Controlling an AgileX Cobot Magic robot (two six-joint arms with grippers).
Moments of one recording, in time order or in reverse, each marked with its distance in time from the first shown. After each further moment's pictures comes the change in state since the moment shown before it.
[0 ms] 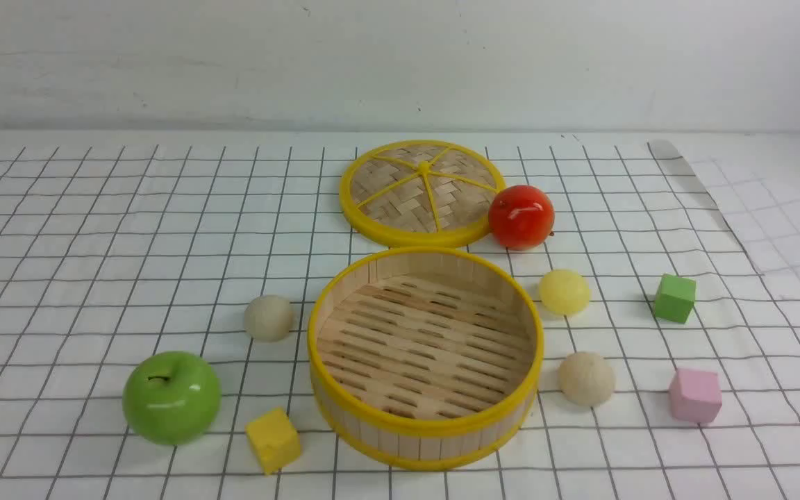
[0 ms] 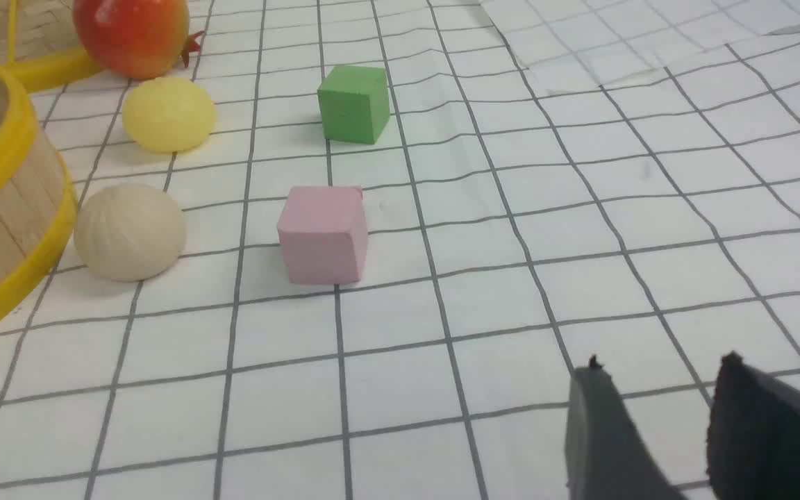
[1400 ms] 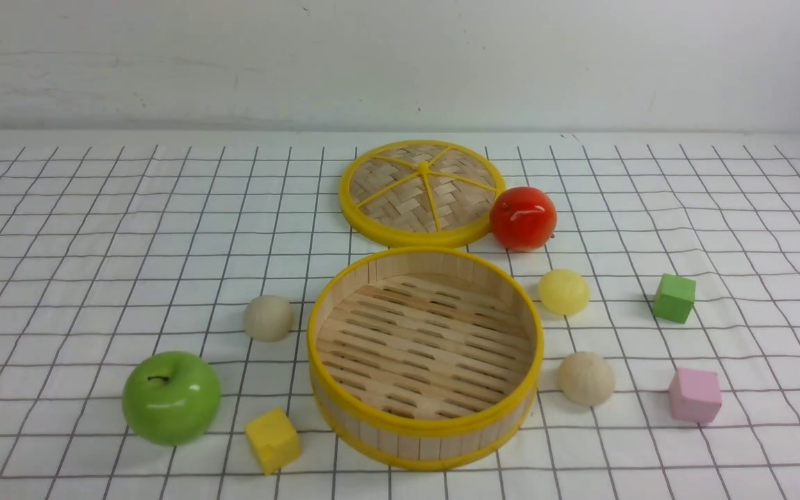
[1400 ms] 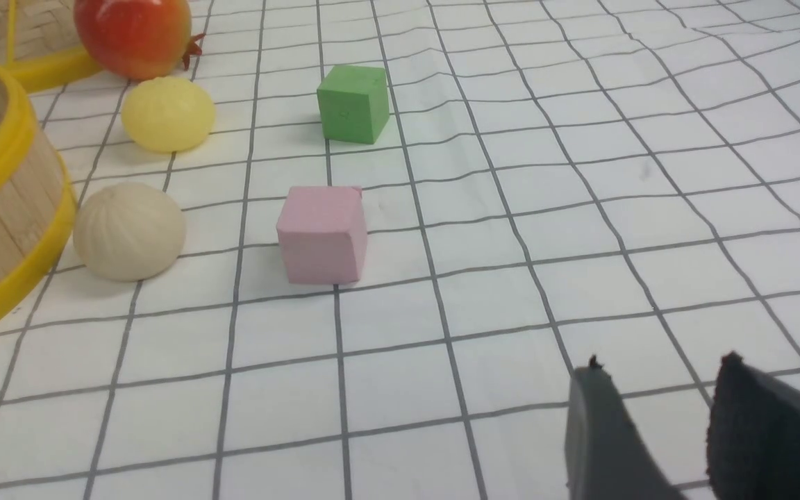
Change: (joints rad) right arm 0.000 0.000 0.000 0.000 0.000 0.000; left arm 0.000 0.000 0.000 0.005 -0.290 -0.038
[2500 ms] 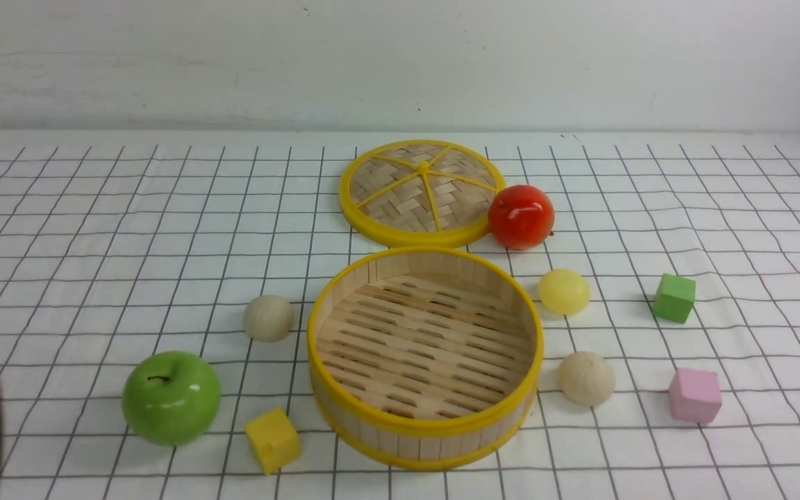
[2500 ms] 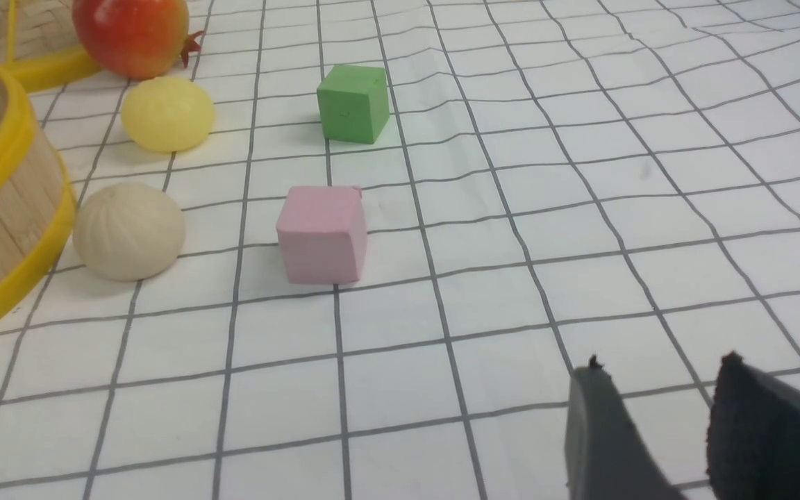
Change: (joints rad) right arm 0.000 0.000 0.000 0.000 0.000 0.000; left arm 0.000 0.616 -0.607 -0.108 0.564 -0.145
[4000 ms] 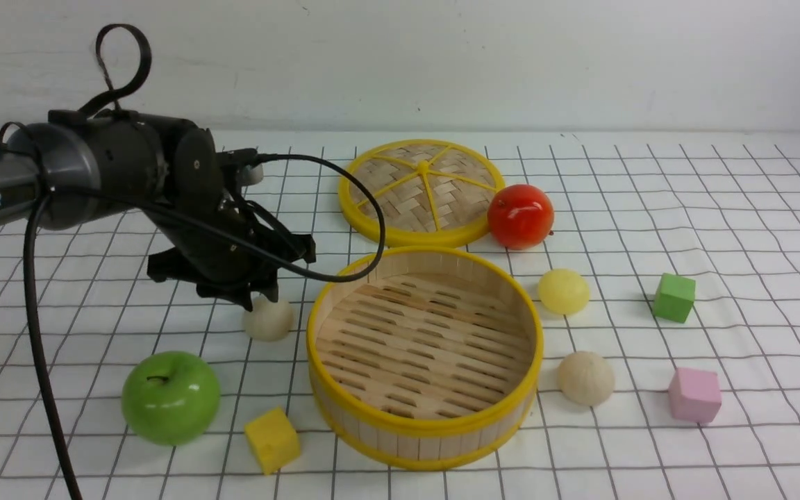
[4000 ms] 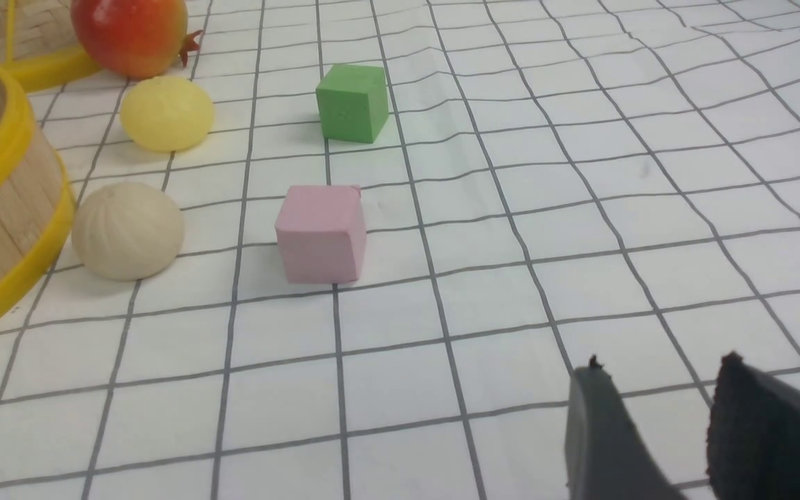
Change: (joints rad) right arm 0.000 0.000 0.000 0.000 0.000 0.000; left arm -0.171 1.347 -0.858 -0.142 -0.023 0.289
